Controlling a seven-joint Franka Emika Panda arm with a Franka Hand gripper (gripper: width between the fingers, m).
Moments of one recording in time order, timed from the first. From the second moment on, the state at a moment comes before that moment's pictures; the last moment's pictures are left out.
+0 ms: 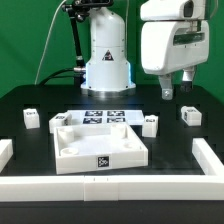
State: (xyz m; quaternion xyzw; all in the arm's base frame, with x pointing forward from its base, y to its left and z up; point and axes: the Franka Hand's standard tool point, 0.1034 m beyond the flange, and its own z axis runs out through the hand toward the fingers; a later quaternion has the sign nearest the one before) arm 0.553 0.107 0.126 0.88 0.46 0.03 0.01
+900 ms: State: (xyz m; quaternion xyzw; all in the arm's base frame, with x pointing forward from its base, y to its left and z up) arm 0.522 0.074 0.099 0.81 0.59 0.04 0.02
